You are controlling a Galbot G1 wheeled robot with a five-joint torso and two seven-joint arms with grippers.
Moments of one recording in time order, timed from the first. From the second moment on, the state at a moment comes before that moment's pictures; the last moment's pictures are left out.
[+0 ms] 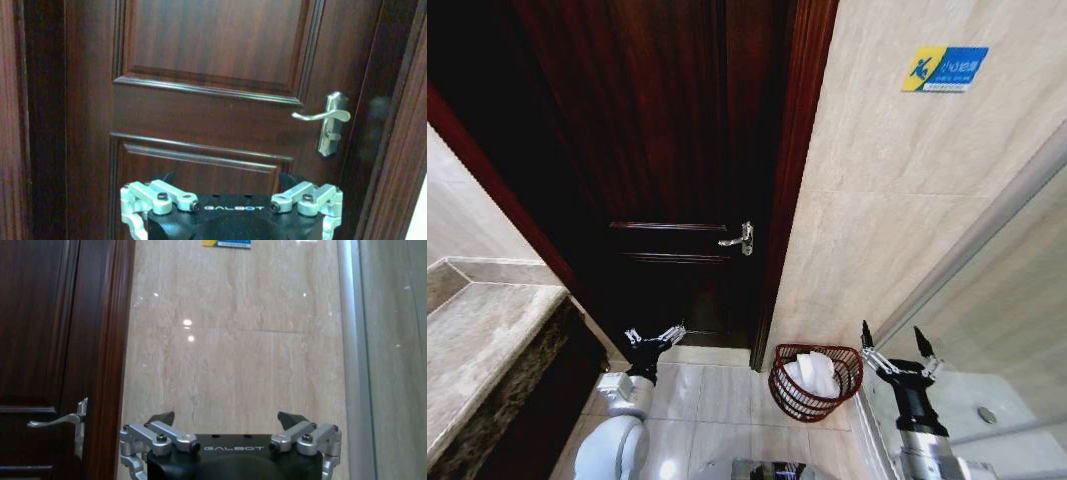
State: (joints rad) left arm 1.74 -1.58 -0.63 -2.30 -0.16 0.12 0.03; right arm -1.97 1.61 0.75 2.38 0.16 0.34 -0.10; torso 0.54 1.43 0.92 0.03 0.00
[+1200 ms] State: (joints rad) left arm 1.74 -1.58 -0.63 -2.30 -0.16 0.12 0.03; right arm -1.90 1.60 0.80 2.43 0.17 0.31 -0.11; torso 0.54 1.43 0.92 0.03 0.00
